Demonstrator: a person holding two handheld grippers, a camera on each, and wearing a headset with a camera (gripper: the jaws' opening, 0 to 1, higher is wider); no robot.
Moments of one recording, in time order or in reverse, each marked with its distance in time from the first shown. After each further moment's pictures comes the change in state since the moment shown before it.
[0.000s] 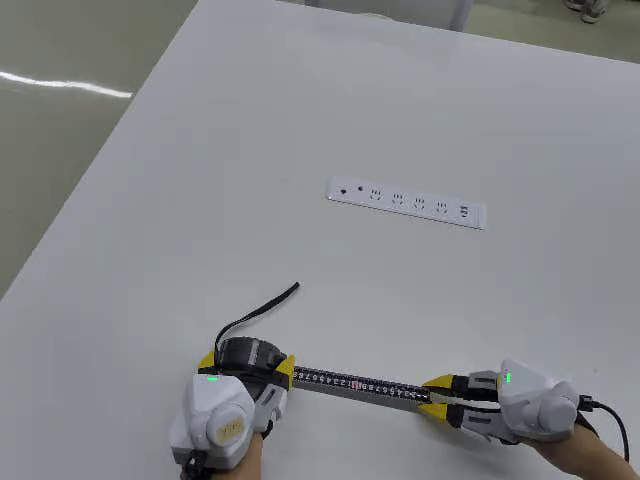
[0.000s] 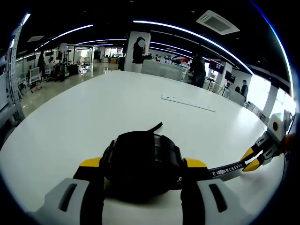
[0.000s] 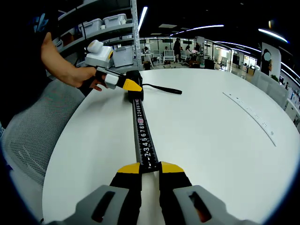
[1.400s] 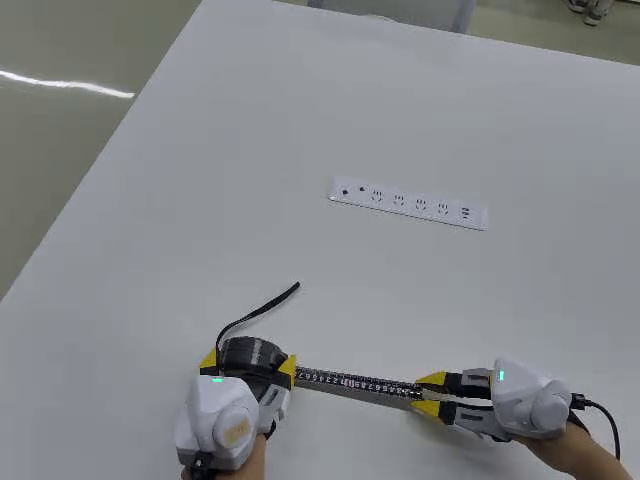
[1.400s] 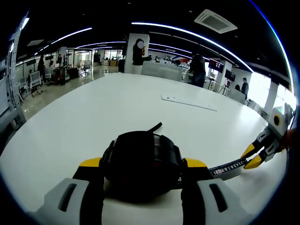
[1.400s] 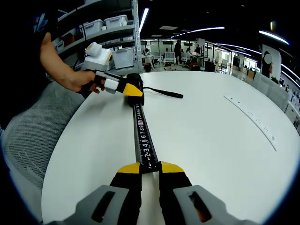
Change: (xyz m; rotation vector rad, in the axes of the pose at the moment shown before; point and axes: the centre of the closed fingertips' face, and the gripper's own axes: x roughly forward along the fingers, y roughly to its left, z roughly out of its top) left arm 0.000 -0.004 0.000 0.030 -0.019 0.016; right arm 0.007 0.000 0.008 -0.013 -0.020 0.001
